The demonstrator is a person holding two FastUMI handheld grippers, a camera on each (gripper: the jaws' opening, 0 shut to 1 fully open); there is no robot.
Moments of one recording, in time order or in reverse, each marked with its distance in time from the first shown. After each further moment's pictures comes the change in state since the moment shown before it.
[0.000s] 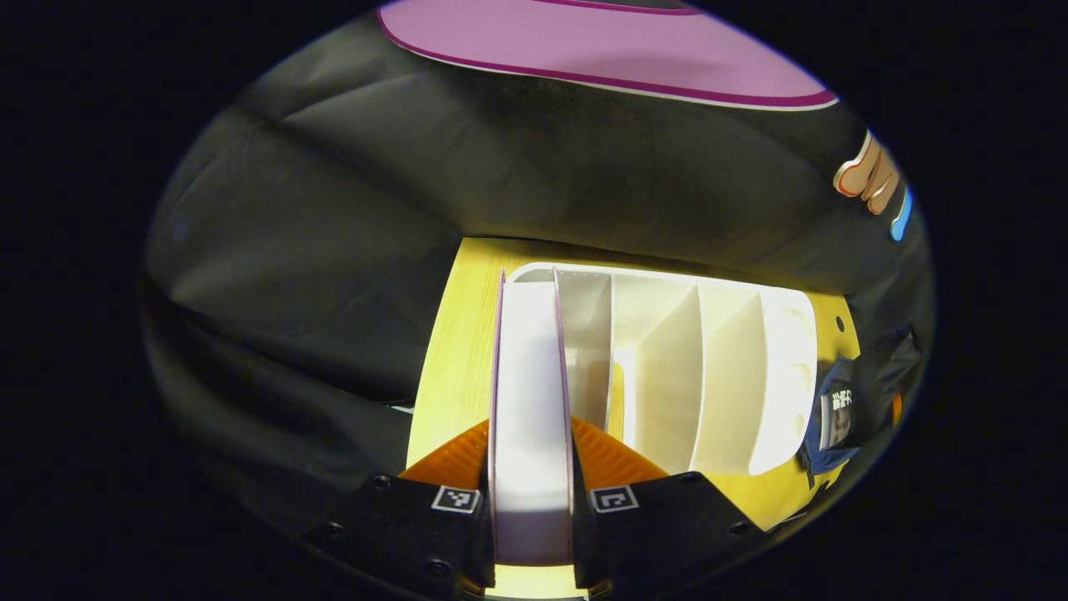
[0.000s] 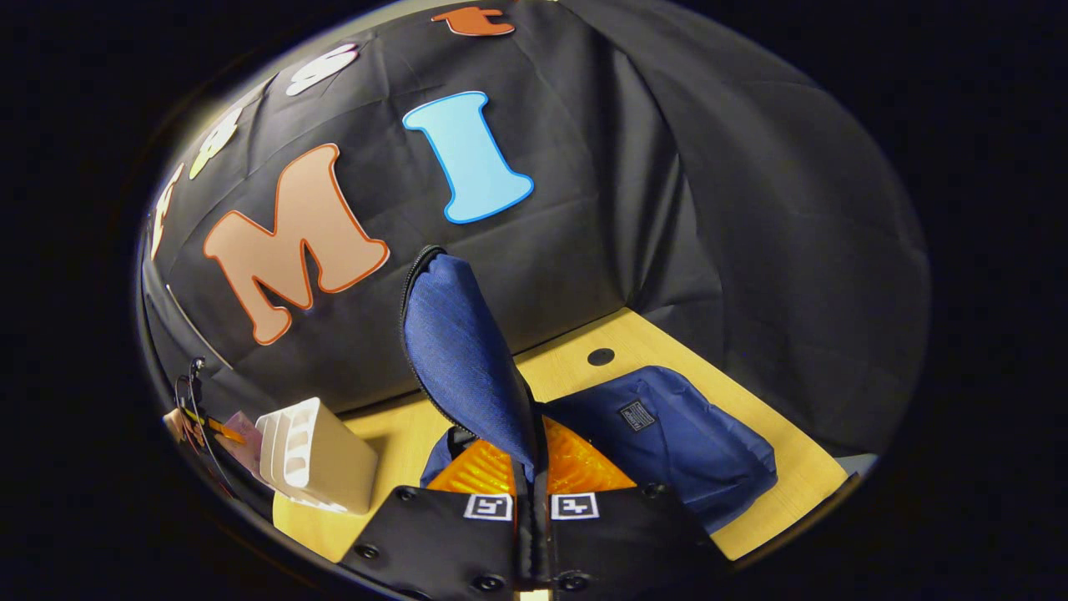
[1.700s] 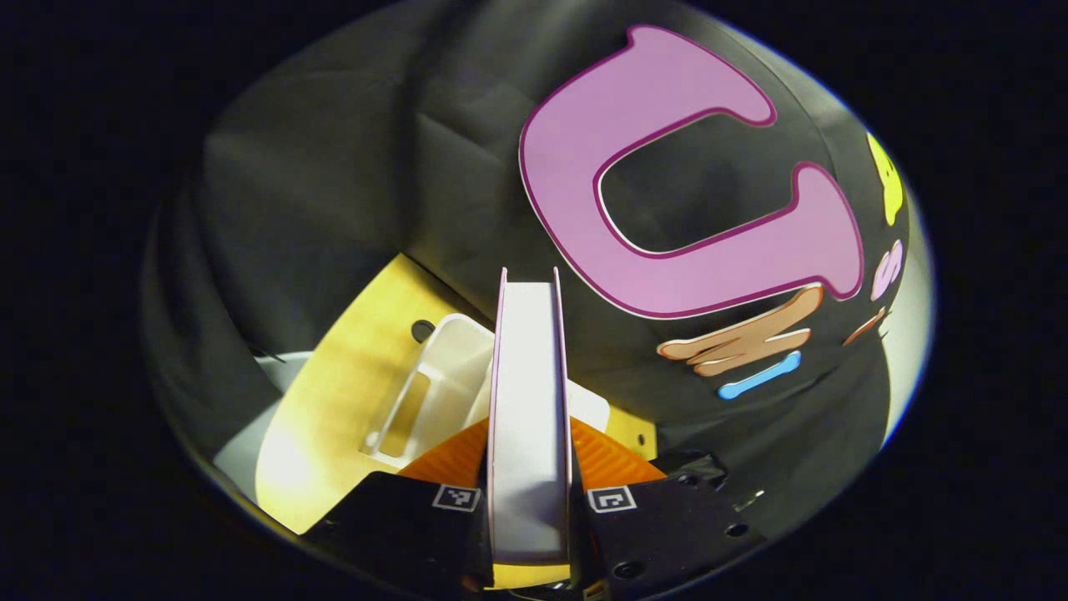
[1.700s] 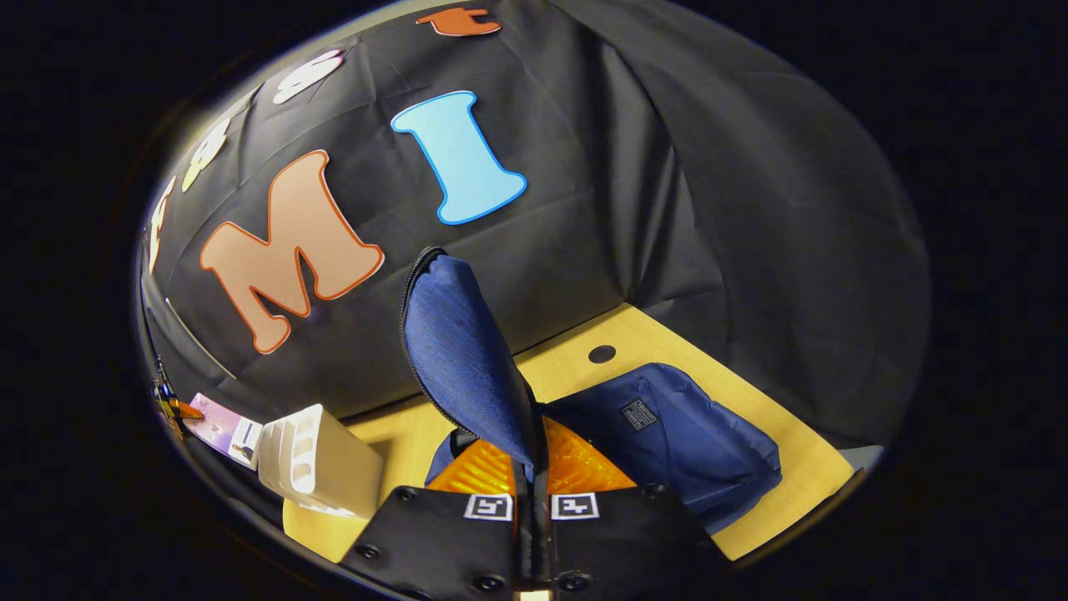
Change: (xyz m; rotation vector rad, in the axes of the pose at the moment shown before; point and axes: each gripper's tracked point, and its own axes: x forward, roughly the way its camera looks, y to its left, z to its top) left arm -0.139 -0.024 0.054 -0.573 -0.264 -0.584; right arm 0.001 -0.002 0.006 0.022 0.017 -0.002
